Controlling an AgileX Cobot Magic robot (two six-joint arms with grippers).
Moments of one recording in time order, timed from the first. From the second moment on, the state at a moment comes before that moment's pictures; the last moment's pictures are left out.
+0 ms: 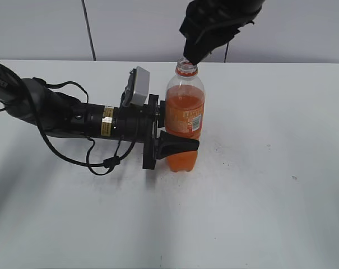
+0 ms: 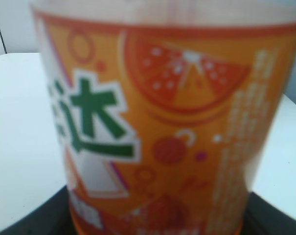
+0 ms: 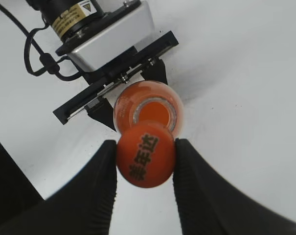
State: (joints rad) left arm -0.35 2.34 -1.28 1.38 -1.22 -0.59; right arm 0.64 1.73 -1.70 0.07 1.16 -0.38
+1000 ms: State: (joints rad) left arm -0.35 2.34 -1.28 1.37 -1.22 -0.60; right arm 0.15 1.54 -1.10 0.06 0.83 -0.05
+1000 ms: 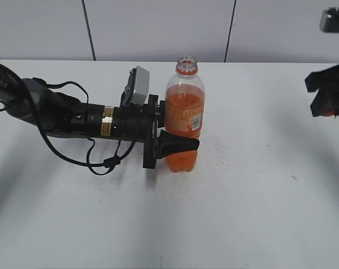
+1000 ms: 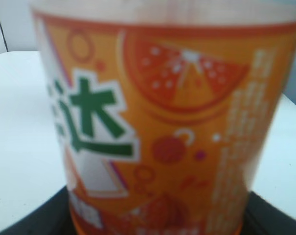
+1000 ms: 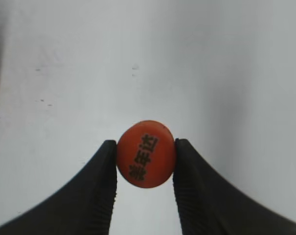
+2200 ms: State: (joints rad) left arm -0.35 2.34 -1.28 1.37 -1.22 -0.60; right arm 0.10 1.90 -0.99 0.15 0.39 -0.08
